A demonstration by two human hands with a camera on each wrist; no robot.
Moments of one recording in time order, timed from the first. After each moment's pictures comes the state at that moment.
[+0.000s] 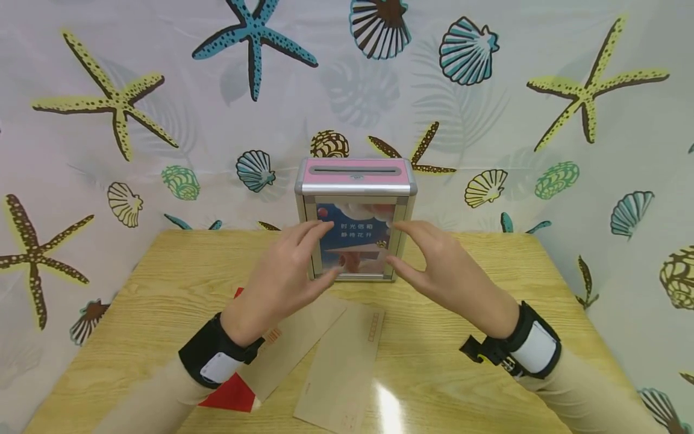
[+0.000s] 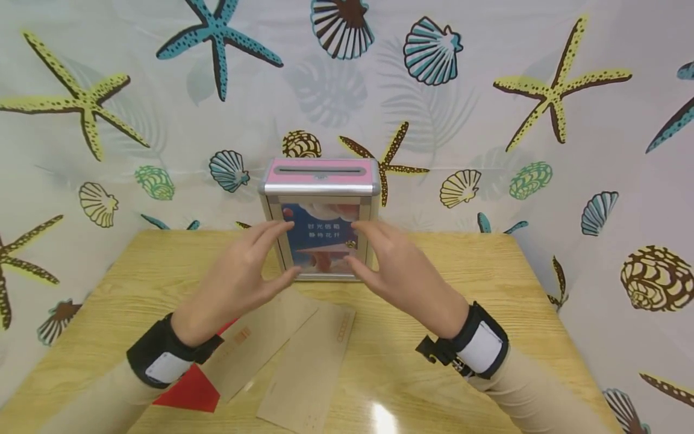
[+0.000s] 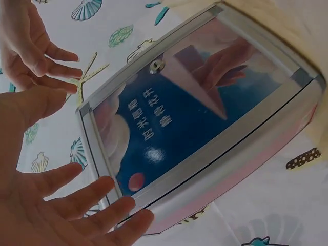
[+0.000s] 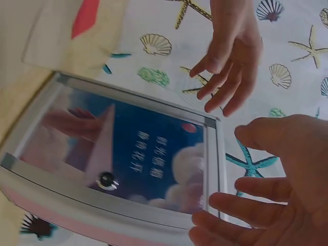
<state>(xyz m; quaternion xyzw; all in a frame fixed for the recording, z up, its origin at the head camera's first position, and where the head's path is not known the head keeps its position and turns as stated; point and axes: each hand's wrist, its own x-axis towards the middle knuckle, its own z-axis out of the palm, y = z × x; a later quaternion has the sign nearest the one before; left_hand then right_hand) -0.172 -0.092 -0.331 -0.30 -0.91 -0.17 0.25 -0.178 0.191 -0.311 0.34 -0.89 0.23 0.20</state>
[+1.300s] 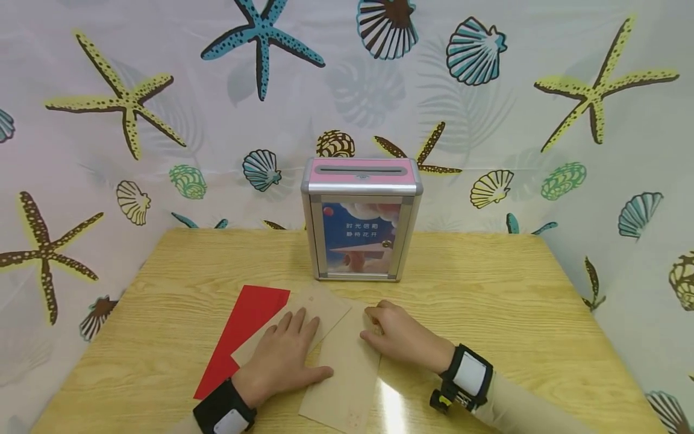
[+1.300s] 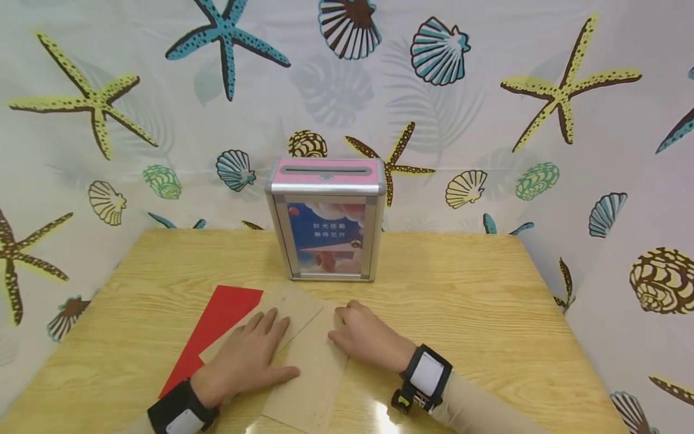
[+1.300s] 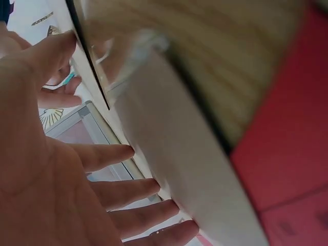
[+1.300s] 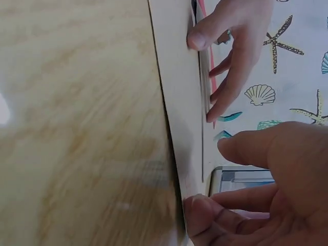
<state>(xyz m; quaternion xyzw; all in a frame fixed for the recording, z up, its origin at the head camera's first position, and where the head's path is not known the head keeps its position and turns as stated) -0.122 -0.114 -0.468 -0.18 -0.98 -0.10 -0.09 -0.168 0.146 -0.460 0.32 -0.91 0.25 -0.04</state>
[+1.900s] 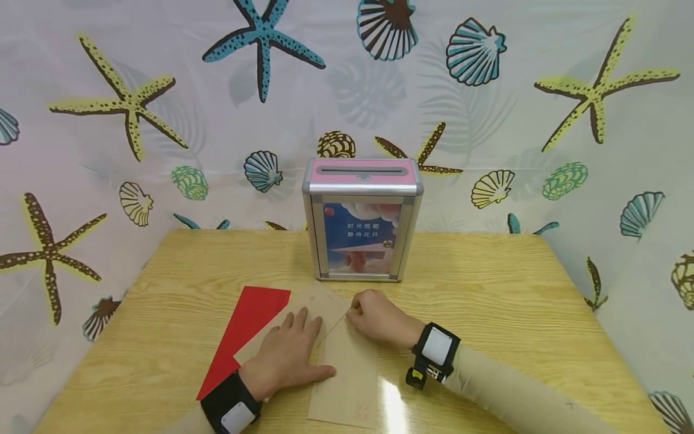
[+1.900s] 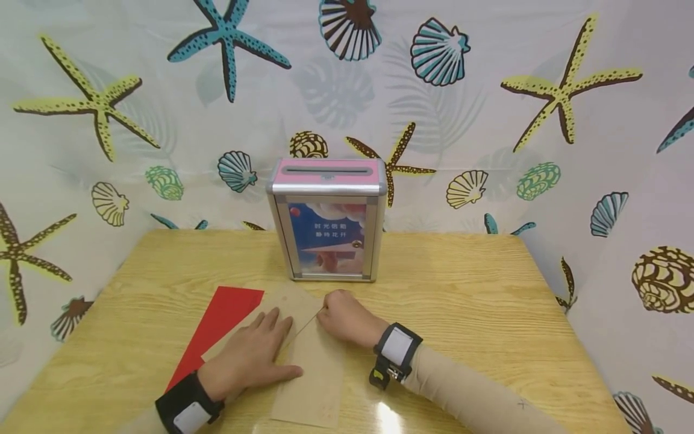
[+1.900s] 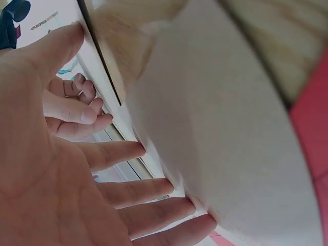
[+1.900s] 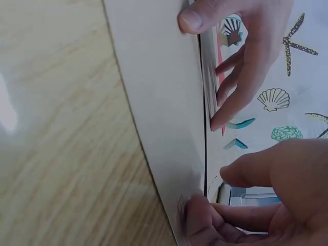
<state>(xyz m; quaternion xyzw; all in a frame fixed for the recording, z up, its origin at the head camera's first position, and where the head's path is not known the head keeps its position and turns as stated) -0.127 -0.107 -0.461 -0.16 -0.97 -0.09 -0.13 -0.201 0.106 -0.460 0.27 -0.91 0.30 -0.09</state>
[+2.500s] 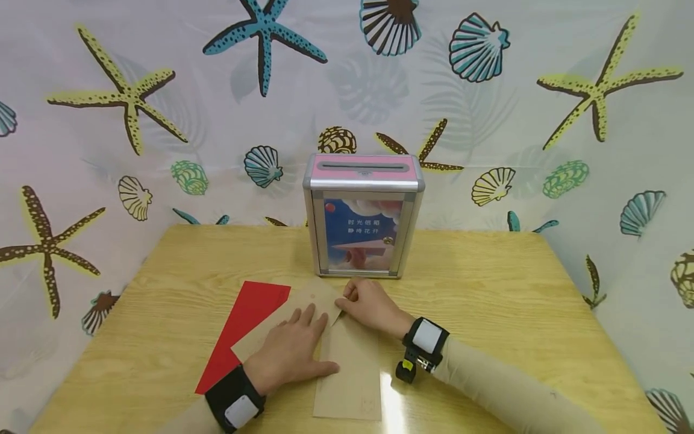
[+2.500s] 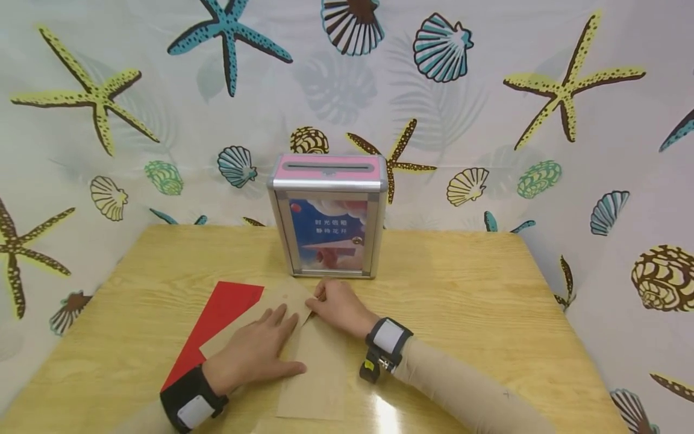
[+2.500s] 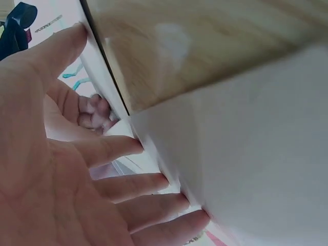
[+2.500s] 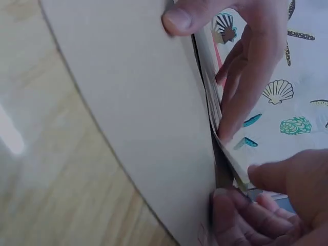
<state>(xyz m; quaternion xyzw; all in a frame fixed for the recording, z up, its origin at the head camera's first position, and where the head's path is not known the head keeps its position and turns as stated) -0.128 -0.102 -0.462 -0.18 -0.97 -0.09 -0.13 -0.212 0.096 -0.468 0.20 -0.90 0.38 -0.10</state>
